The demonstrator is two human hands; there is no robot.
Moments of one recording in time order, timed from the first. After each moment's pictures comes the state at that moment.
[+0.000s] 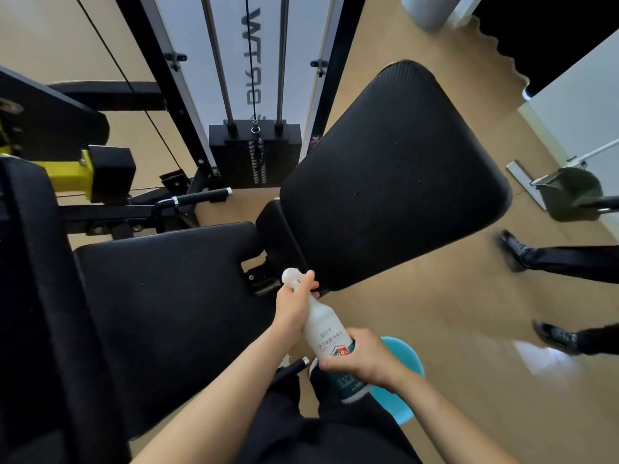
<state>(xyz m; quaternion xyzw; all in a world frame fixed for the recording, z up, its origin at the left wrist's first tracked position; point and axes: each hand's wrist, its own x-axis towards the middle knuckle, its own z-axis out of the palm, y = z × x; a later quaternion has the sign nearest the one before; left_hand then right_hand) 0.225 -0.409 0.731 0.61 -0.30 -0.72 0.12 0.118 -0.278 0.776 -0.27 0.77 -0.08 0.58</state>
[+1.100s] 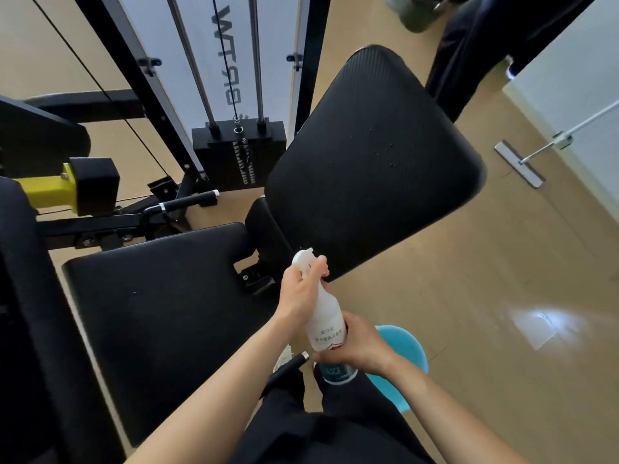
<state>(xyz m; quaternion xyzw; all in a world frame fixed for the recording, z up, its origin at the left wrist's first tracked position) 0.205 -0.404 0.771 0.53 -0.46 -0.70 0.14 0.120 -0.270 0.769 -0.29 0.77 -0.15 0.55</state>
